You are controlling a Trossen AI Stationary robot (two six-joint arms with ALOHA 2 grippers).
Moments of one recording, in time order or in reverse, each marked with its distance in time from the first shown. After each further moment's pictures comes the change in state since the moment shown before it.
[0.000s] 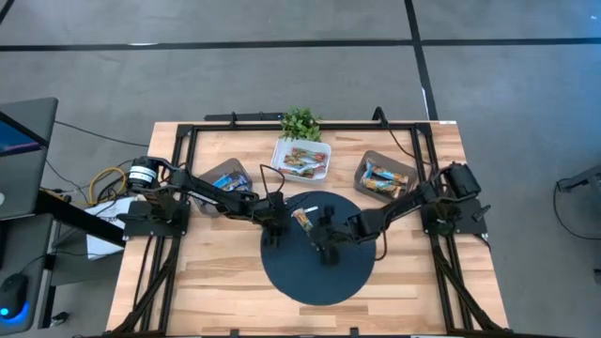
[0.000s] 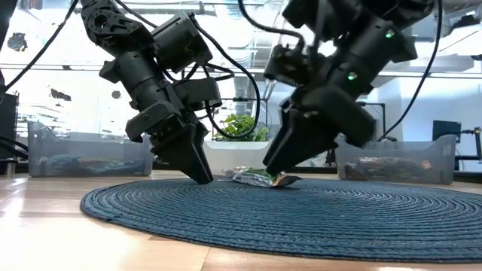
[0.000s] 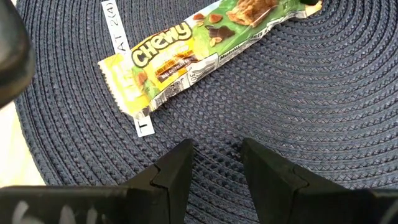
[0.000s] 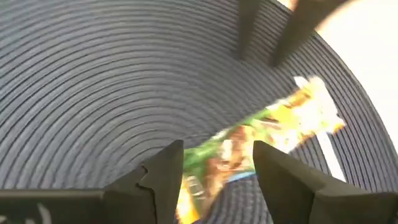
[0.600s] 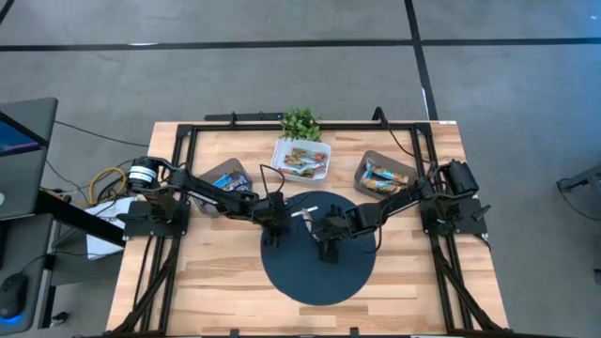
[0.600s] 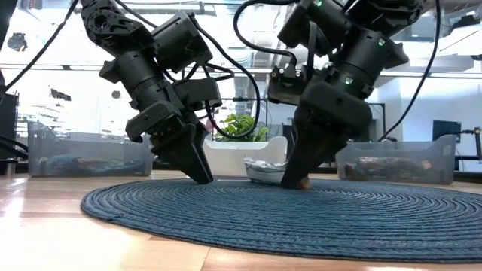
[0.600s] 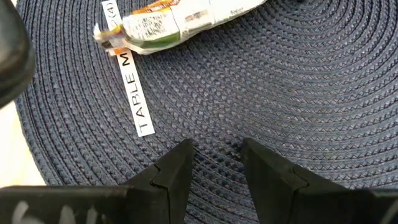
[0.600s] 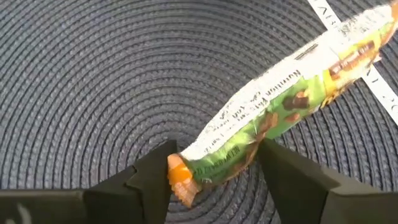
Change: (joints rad) left arm 0.000 0.000 0.000 0.001 0.001 0.000; right arm -0.053 0.007 0.003 -0.112 -0.170 0.292
